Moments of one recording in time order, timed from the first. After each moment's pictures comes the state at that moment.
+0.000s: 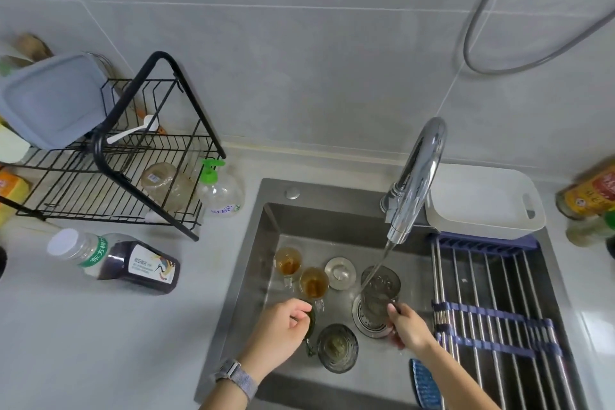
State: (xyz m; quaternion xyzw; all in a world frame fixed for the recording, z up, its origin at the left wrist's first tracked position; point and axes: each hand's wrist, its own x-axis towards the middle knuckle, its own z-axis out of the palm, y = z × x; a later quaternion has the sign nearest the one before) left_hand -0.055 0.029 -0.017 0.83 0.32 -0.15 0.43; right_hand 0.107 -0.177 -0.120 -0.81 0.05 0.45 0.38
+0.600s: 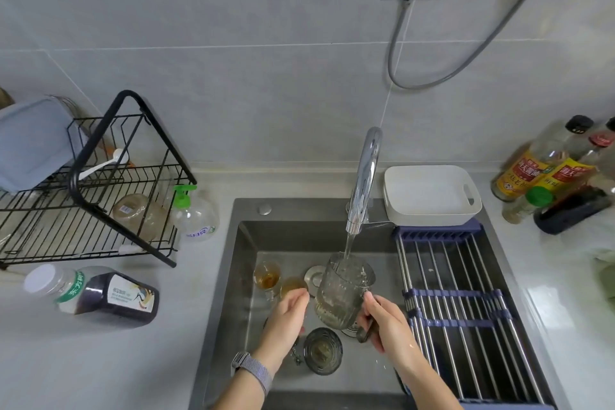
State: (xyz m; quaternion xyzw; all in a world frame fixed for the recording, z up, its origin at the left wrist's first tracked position) left_hand -0.024 -0.001 -0.009 0.69 0.38 -0.11 0.60; right_hand 0.055 -0.175 0.010 -0.73 -0.01 0.36 0.58
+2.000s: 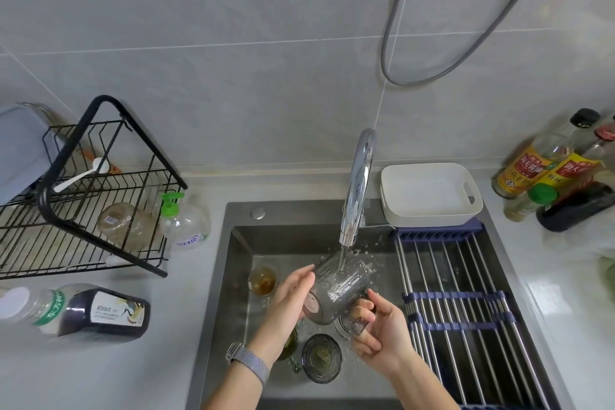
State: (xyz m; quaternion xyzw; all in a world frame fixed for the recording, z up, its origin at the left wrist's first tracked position) left_hand 0.012 0.008 0.002 0.64 0.33 -0.09 0.69; right_hand 0.076 -0.165 -0.020 -0.21 0.29 0.51 0.78
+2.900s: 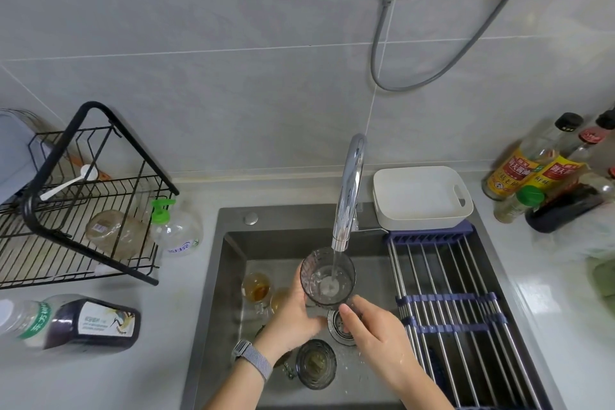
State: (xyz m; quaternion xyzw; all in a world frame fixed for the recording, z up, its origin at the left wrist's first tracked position) left_hand 0.026 -0.004 0.006 0.75 0.20 -0.15 0.61; right_hand 0.065 -0.171 0.030 -0.86 -0.21 0.24 0.40
